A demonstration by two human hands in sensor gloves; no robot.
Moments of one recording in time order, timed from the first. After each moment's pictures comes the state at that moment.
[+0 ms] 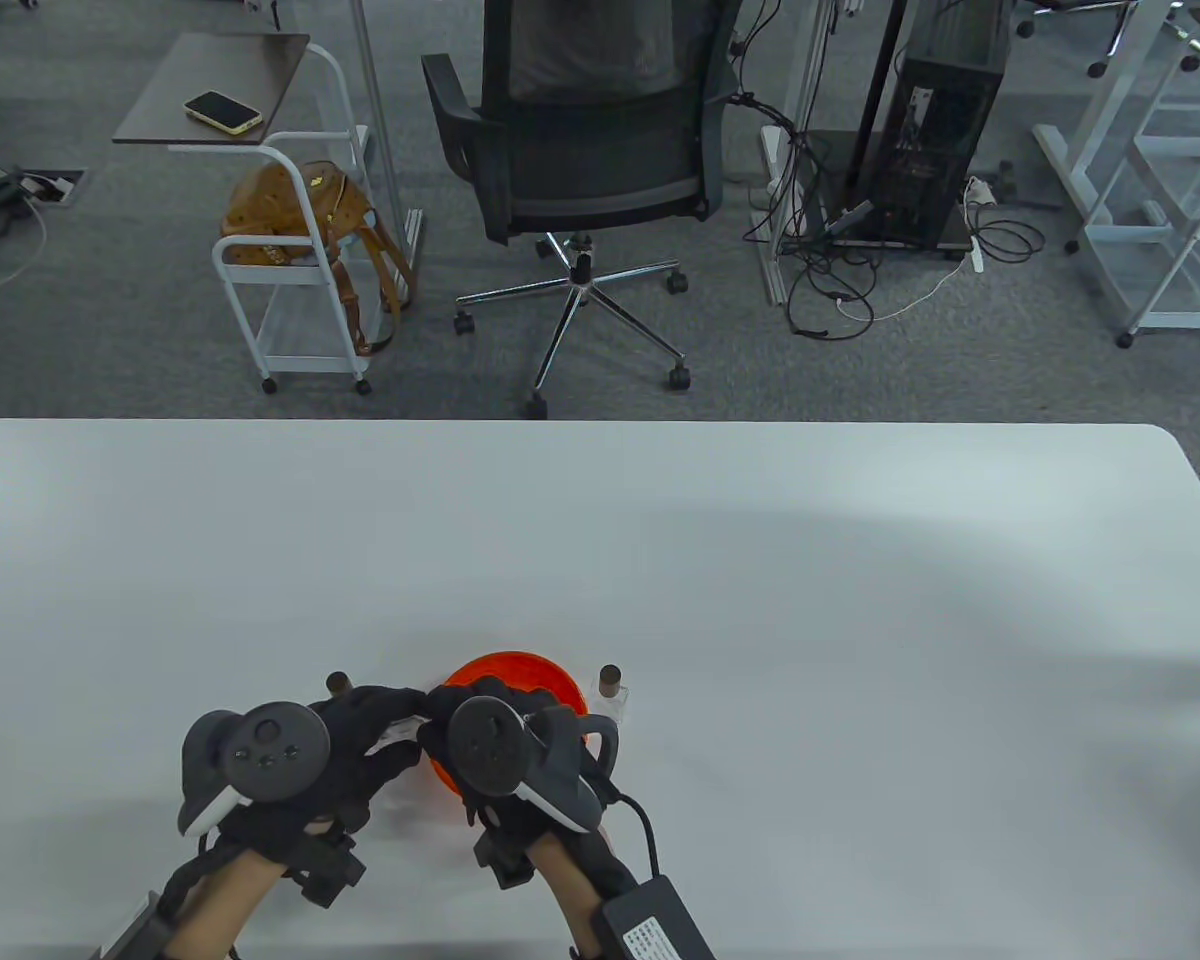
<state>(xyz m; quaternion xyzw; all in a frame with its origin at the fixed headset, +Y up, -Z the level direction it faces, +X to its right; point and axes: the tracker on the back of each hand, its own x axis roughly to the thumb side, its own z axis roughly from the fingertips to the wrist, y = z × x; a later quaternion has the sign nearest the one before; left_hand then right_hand) -0.266 -0.704 -0.281 0.02 -0.19 0.25 0.95 -0.075 -0.695 -0.288 0.15 -0.08 0.96 0.23</state>
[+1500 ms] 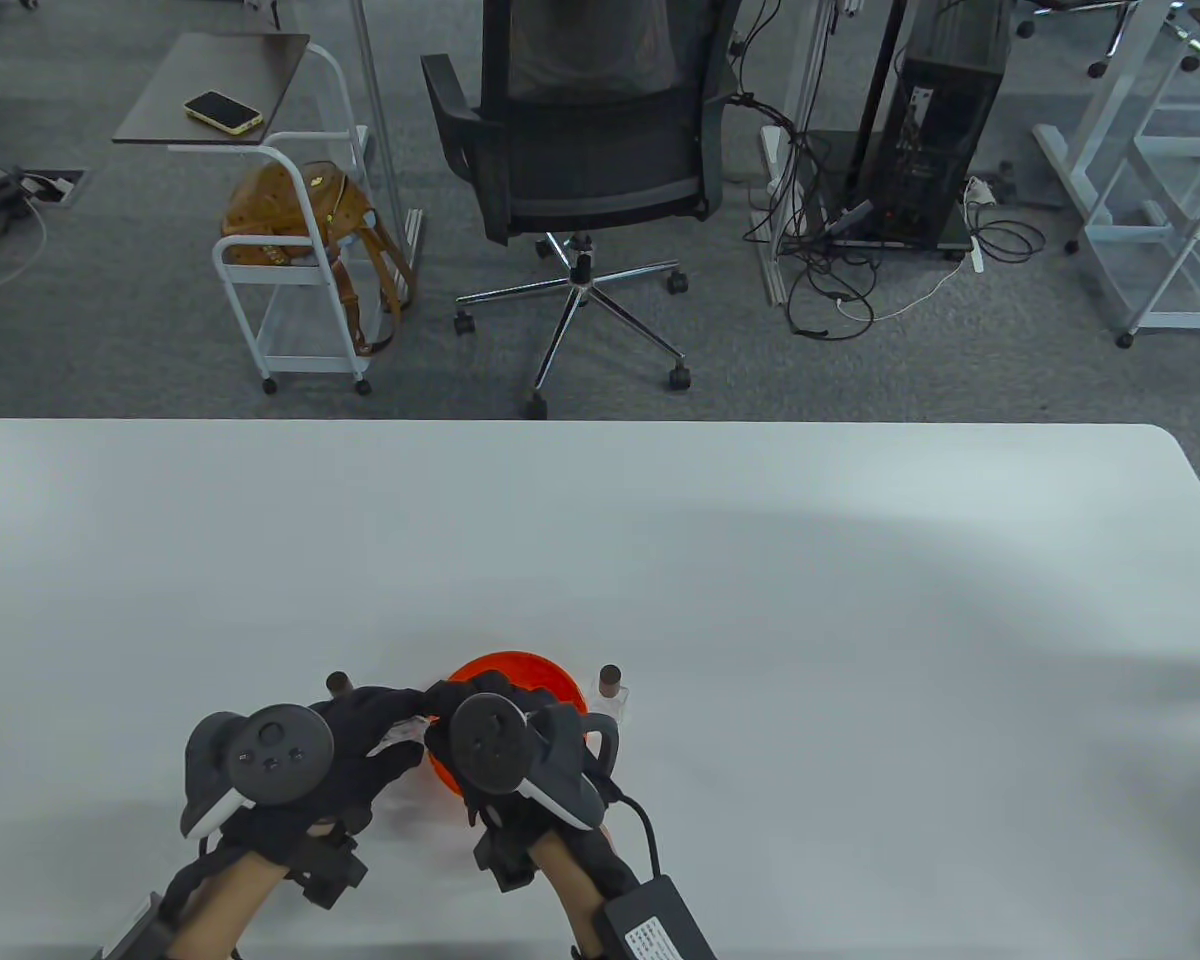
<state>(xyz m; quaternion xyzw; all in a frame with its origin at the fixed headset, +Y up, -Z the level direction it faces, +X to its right) -0.266 -0.700 -0.280 0.03 -0.19 0.26 0.95 -0.075 -0.691 -0.285 0.16 -0.07 0.96 0.23</state>
